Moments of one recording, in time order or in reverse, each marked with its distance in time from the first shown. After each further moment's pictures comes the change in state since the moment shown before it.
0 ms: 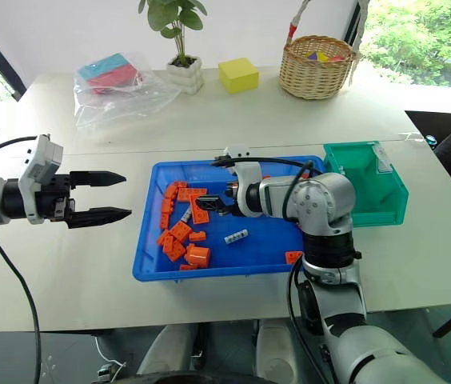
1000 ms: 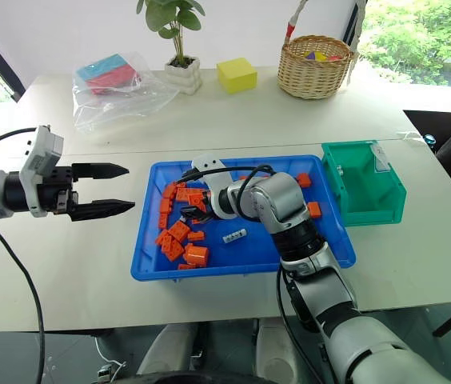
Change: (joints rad) left arm -0.049 -0.014 -0.005 0.003 -0.009 0.023 0.031; right arm -0.043 0.008 0.280 0.162 -0.210 -0.231 0.132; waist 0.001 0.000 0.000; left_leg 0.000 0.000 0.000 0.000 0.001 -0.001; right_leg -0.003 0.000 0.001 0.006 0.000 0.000
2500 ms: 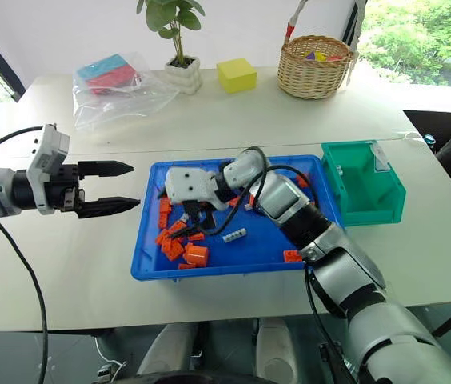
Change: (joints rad) left arm -0.025 -0.023 -0.027 0.007 0.001 -0.020 0.018; right arm -0.161 -0.150 0.337 0.349 -0.330 -1.279 0.980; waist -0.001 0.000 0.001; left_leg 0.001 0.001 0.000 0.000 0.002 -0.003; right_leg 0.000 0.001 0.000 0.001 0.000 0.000
